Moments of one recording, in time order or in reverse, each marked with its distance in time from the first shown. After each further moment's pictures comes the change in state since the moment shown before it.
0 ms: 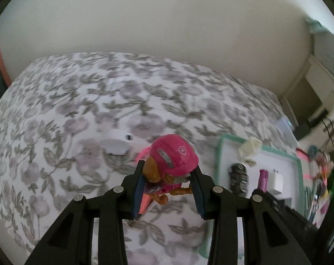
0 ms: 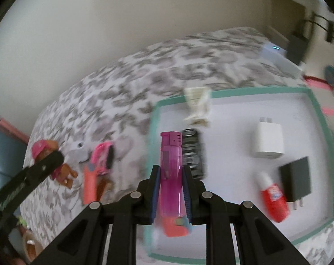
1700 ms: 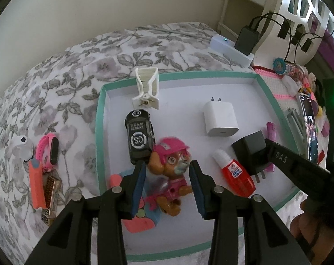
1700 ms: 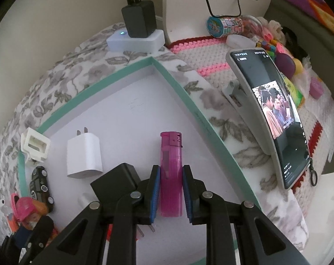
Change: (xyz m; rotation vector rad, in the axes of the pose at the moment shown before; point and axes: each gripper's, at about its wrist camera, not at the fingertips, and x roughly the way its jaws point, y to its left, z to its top) left arm 0.047 -0.146 -0.066 0.410 0.161 -0.122; right arm -0.006 -0.155 -0.012 0.346 -0.022 -0.392
